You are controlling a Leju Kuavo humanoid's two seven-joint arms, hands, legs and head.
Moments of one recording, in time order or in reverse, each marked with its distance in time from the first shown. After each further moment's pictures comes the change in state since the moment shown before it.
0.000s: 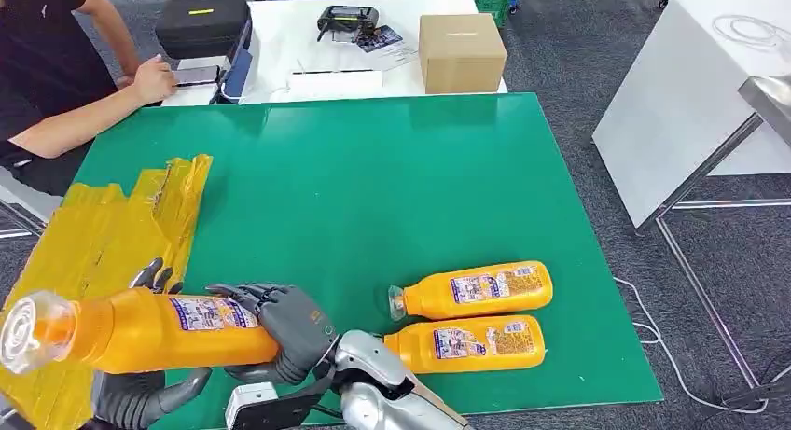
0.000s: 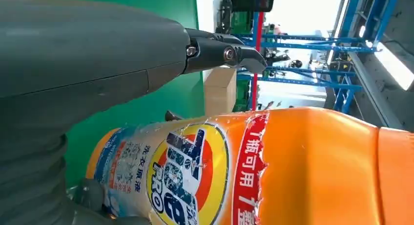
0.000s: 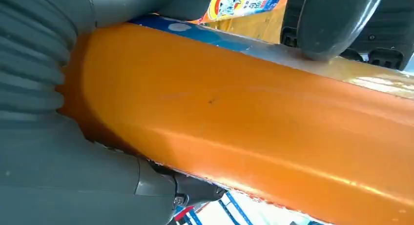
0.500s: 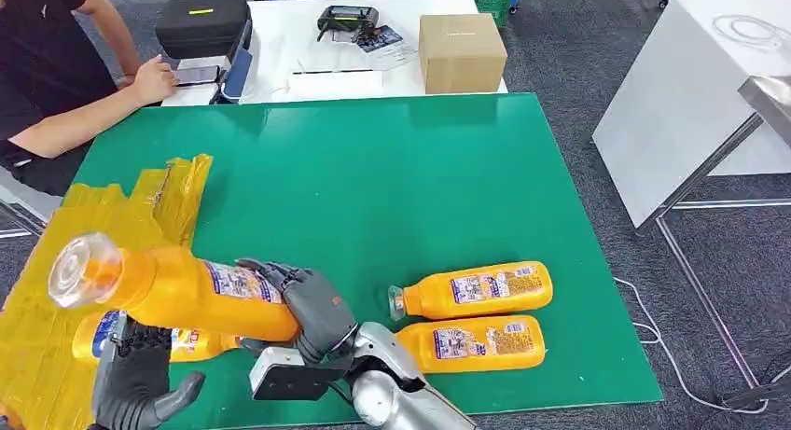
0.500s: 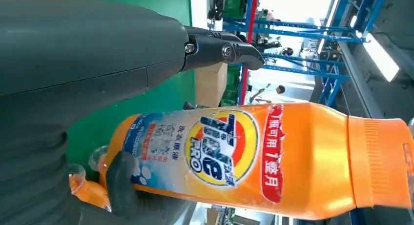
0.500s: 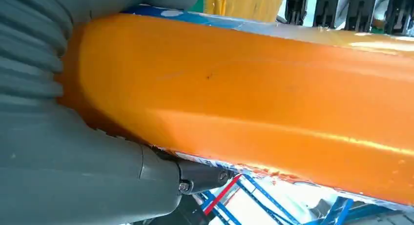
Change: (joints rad) left arm 0.021 -0.004 -0.017 -0.006 0.058 -0.076 0.006; right arm 0.037 -0.010 -0.106 -0.069 -0.122 -0.035 0.008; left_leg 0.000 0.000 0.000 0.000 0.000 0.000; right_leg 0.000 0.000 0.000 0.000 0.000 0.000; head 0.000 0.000
